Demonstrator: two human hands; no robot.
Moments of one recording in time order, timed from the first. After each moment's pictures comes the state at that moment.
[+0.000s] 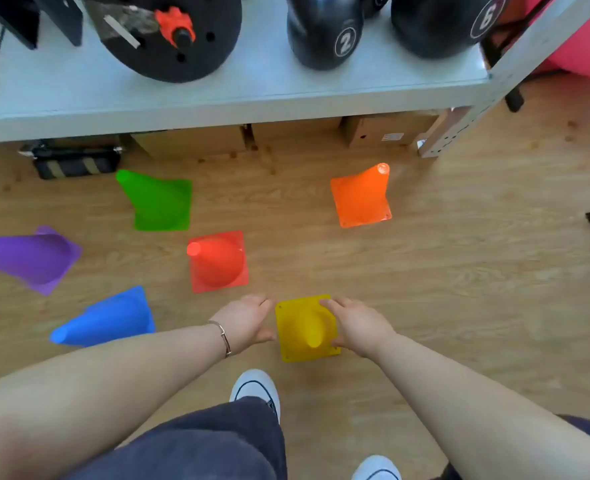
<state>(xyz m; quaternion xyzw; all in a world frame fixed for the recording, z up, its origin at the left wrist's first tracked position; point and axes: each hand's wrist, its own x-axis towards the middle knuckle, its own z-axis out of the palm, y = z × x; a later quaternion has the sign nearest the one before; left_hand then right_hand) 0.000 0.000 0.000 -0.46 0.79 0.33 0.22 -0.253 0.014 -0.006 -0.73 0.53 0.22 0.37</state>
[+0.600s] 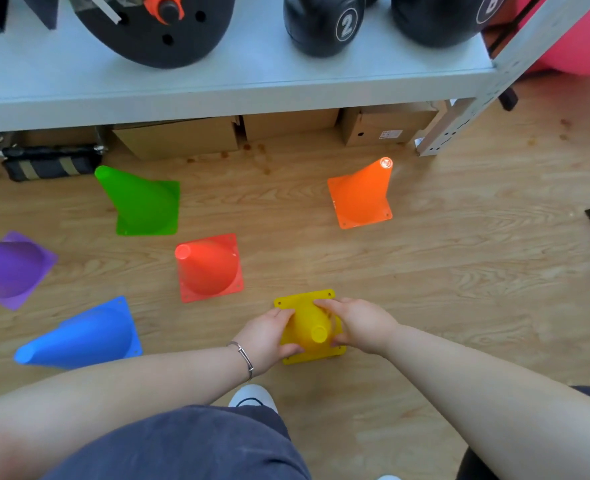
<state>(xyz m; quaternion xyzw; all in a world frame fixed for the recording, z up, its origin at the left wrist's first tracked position) -0.031 0.019 -0.047 -0.53 0.72 0.43 0.11 -0.254 -0.002 -0.031 -0.74 0.52 0.19 0.38</state>
